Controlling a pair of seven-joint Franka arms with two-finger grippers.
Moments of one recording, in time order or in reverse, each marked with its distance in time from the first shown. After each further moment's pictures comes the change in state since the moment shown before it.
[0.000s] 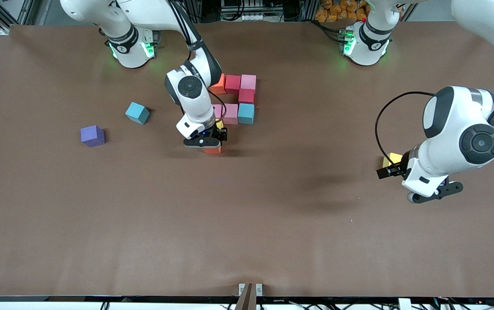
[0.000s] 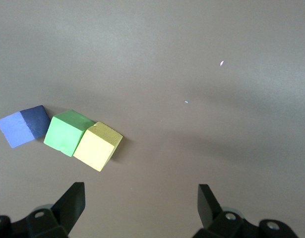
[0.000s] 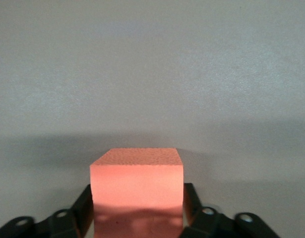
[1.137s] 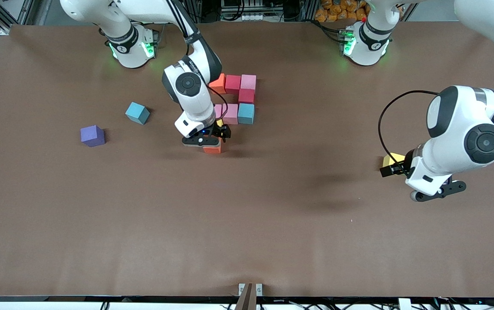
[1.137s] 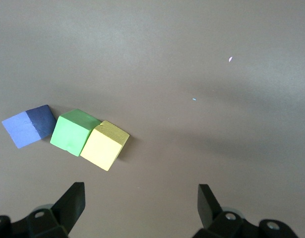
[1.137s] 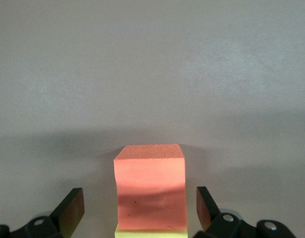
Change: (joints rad) left arm 0.024 -0.010 -0.002 -0.022 0.000 0.000 0.034; right arm -0.017 -0.068 -0.014 0.063 0.000 -0.165 0.004
